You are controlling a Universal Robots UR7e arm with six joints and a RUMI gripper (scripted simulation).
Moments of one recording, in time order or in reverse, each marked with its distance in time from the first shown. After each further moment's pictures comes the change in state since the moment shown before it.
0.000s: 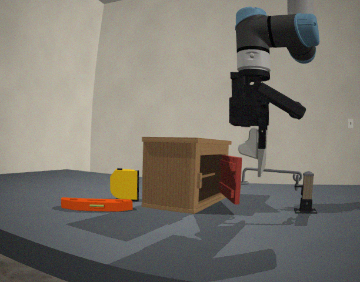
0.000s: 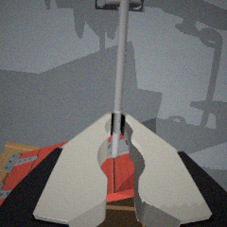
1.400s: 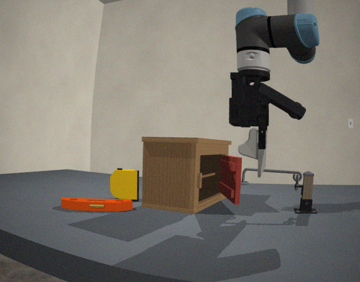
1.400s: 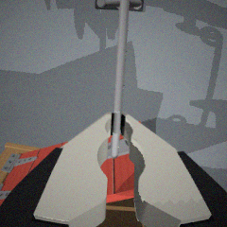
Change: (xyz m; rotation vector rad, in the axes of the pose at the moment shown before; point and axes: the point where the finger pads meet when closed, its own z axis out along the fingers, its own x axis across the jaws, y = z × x) arm 0.000 0.000 0.001 0.000 0.000 0.000
